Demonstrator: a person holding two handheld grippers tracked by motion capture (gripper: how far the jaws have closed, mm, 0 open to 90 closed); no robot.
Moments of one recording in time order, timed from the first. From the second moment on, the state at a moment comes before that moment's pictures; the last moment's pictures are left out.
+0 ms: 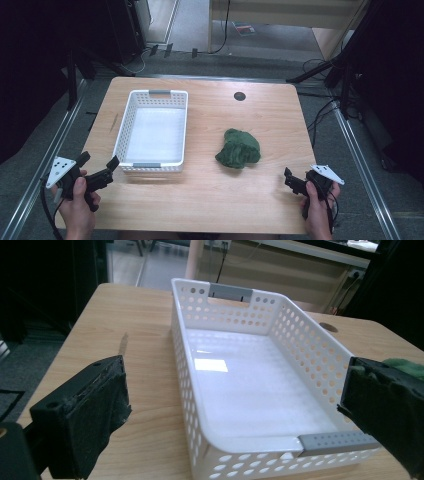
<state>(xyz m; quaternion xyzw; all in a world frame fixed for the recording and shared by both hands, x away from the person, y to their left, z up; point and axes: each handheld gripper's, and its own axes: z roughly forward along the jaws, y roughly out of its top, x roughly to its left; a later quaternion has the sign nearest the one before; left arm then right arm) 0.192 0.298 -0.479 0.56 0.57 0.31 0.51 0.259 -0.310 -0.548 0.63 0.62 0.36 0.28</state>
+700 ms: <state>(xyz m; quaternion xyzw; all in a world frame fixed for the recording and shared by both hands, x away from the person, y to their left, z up) 0.225 0.241 -0.449 0.59 0.55 0.30 0.50 0.260 -0.311 -0.548 0.64 0.62 0.36 0.28</state>
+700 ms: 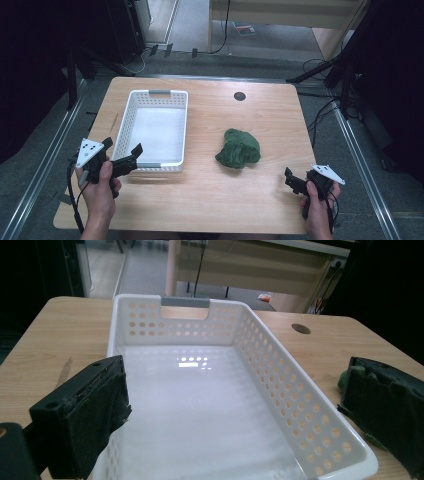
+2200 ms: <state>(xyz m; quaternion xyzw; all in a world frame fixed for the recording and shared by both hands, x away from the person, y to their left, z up) 0.276 0.113 -0.449 0.66 0.52 0.23 0.49 0.261 -0.314 -0.548 0.64 0.62 0.37 0.27</state>
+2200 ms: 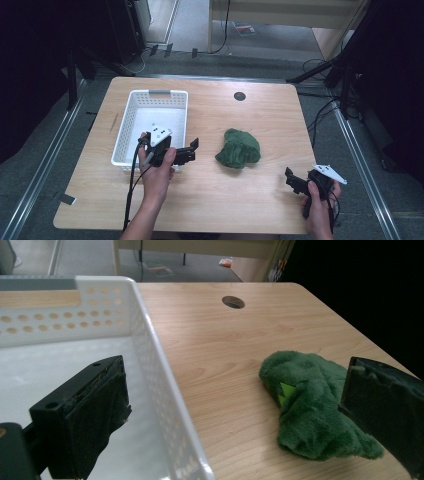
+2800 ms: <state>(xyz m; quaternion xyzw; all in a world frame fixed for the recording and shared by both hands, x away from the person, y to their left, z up) 0.289 0.051 -0.461 0.68 0.50 0.20 0.50 0.261 -0.314 -0.548 0.64 0.62 0.37 0.27</state>
